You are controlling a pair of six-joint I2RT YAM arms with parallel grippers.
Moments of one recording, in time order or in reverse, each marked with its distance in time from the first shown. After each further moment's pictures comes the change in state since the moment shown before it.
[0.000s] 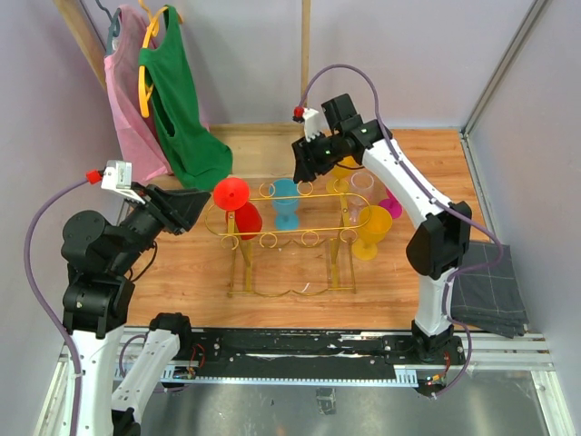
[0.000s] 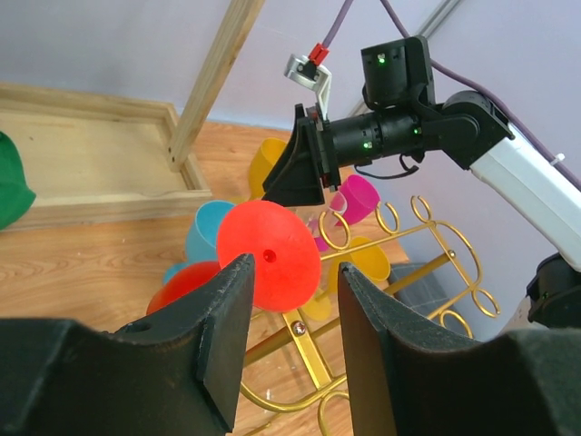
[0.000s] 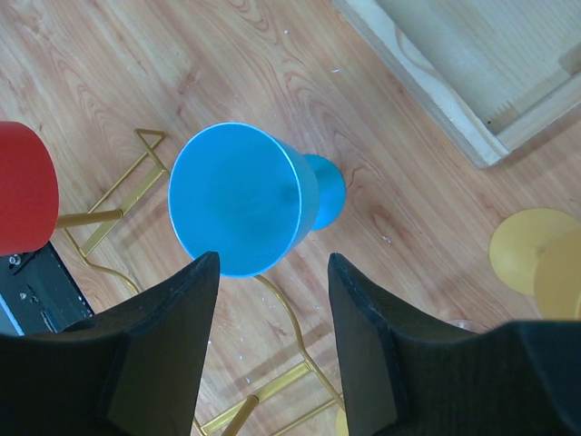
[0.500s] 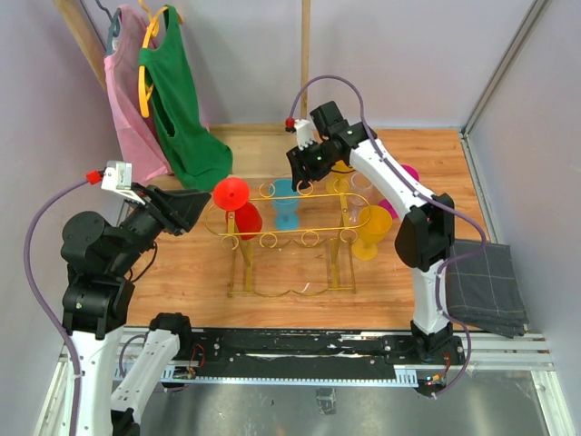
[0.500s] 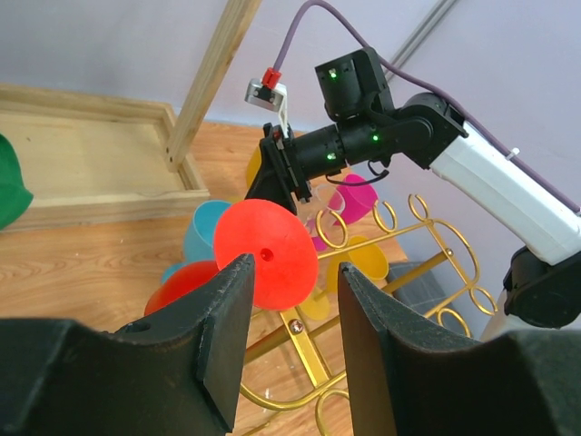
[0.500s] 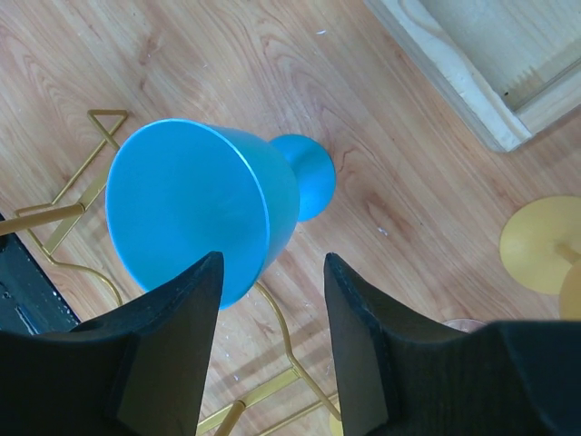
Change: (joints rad) left arm -0.004 -0.005 0.000 0.000 0.000 0.000; right arm 0.021 0.109 0.047 -0.060 0.047 -0.022
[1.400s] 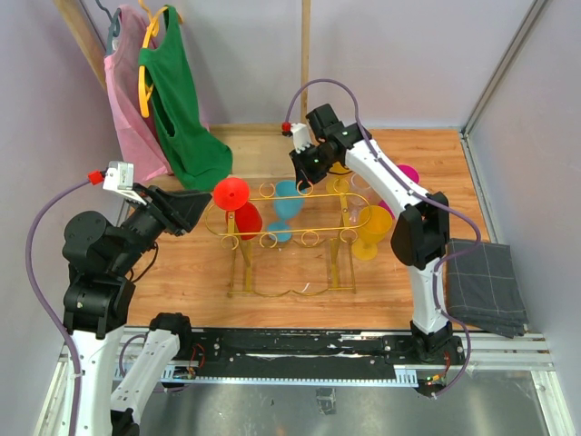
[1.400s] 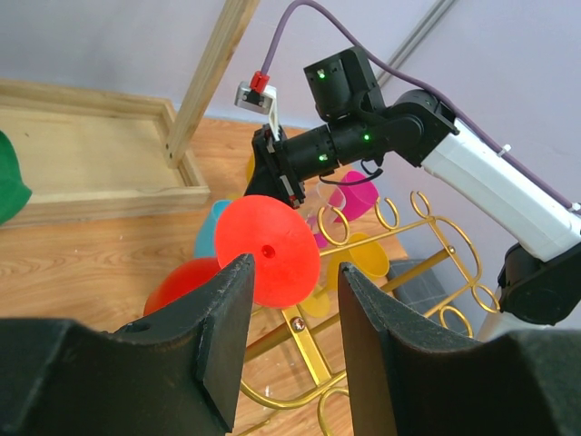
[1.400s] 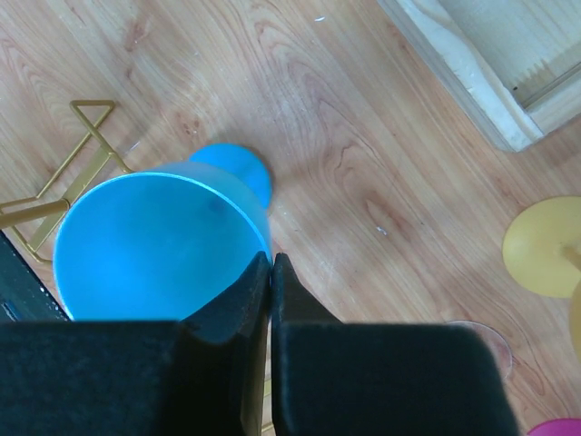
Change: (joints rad) left arm -0.009 -0.002 -0.010 0.000 -0.004 0.000; right arm 0.013 0.040 0.030 -0.025 0.022 -0.021
